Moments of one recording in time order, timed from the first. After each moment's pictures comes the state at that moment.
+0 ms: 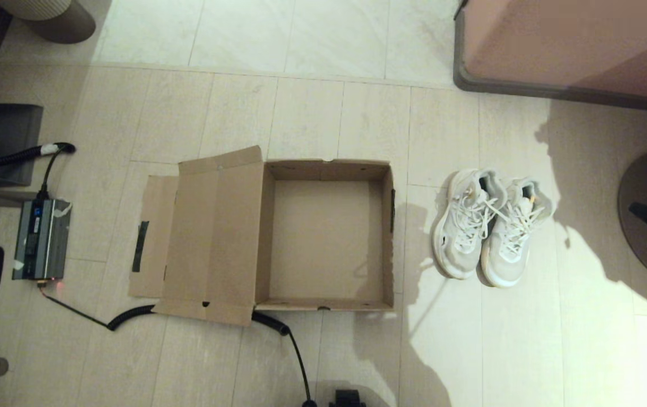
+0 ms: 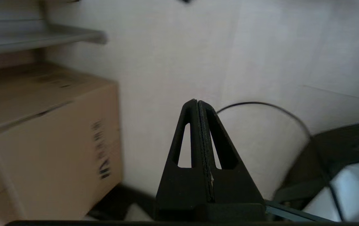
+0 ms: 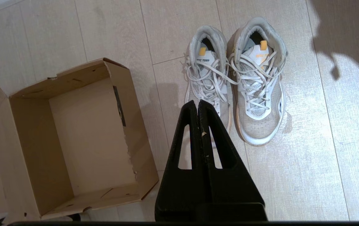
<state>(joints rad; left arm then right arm) 0.12 0.31 -0.20 0.34 0.39 0.11 0.08 1.11 -0.51 -0.58 -0.11 0.39</state>
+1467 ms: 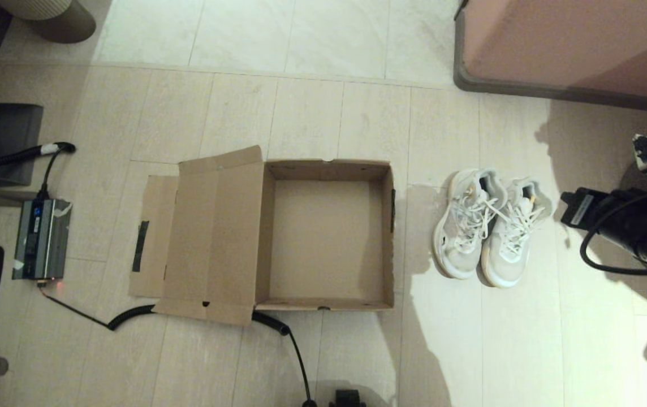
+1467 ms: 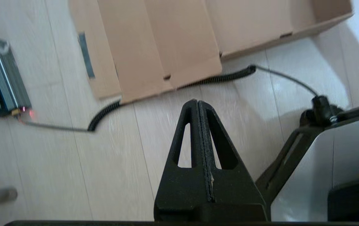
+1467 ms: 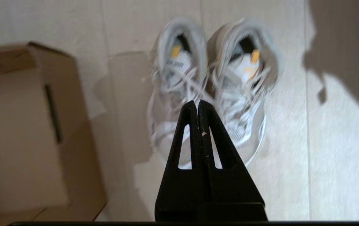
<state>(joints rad) 0.00 0.04 -0.01 -0.01 -0.08 0.25 0.01 1.55 -0.74 -0.69 -0.09 0.21</state>
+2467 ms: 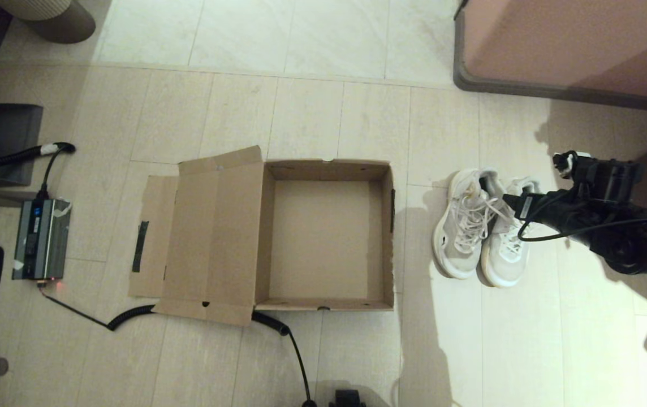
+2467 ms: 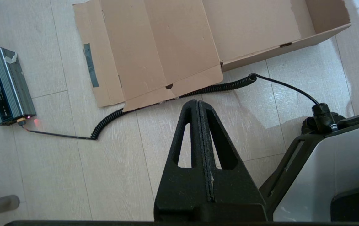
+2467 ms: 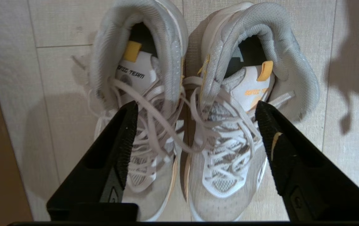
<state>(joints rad) 0.00 0.00 -0.01 -0.01 -0.08 0.25 -0.08 2.02 -1.10 -0.74 -0.02 0.12</state>
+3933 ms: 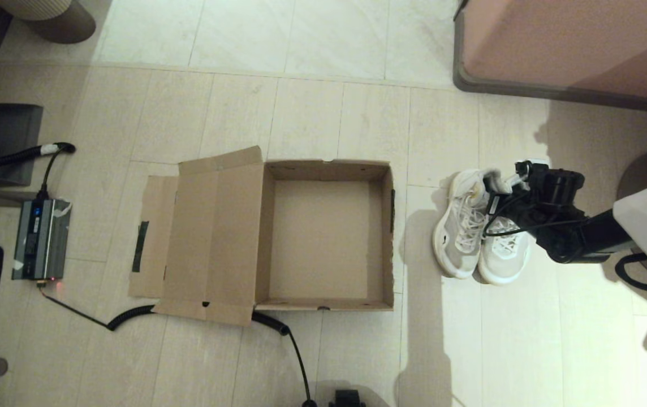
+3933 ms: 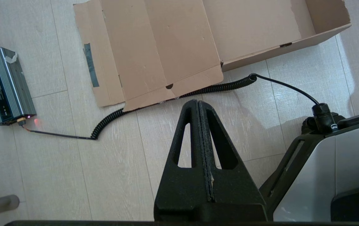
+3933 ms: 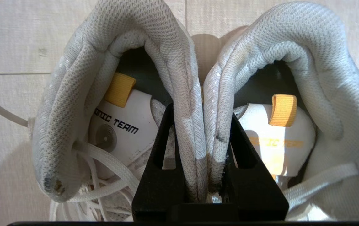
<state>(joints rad) 0.00 0.00 -0.01 -0.01 -0.08 0.25 -0.08 2.36 -1.45 -0.76 -0.05 0.09</state>
